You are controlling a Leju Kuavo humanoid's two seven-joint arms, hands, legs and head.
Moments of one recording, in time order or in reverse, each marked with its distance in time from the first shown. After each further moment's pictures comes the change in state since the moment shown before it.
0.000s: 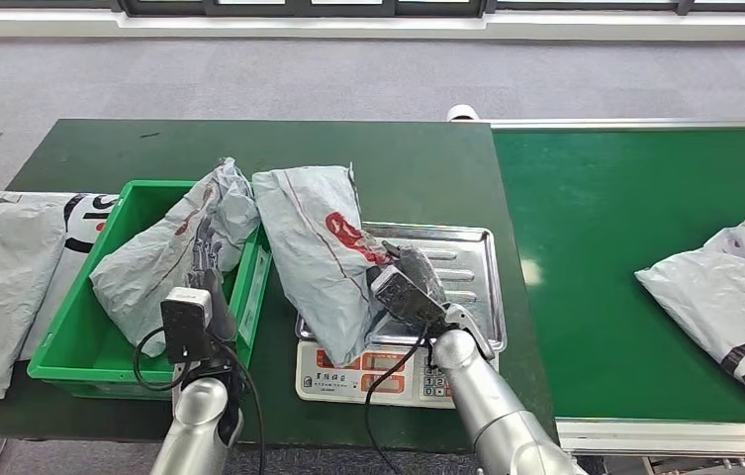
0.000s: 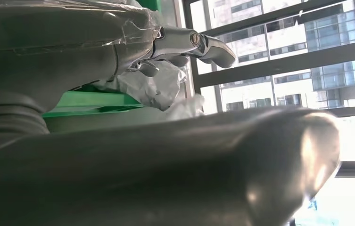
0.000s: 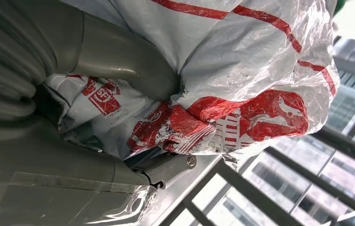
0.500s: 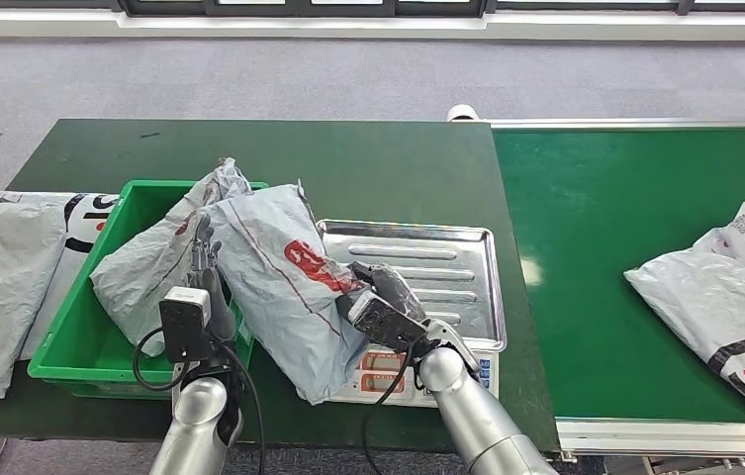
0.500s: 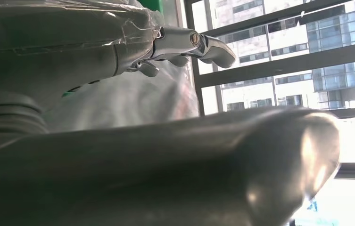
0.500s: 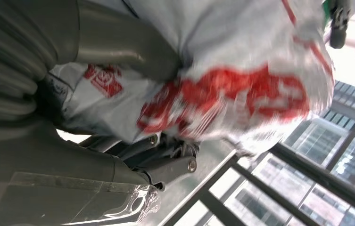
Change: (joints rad) left arm 0.004 0.001 0.000 -0.001 0.008 -0.001 0.001; right arm 0.089 -0.015 0.155 -0.147 -0.056 0.066 0.062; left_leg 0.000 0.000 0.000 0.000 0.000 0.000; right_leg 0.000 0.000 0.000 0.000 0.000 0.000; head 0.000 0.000
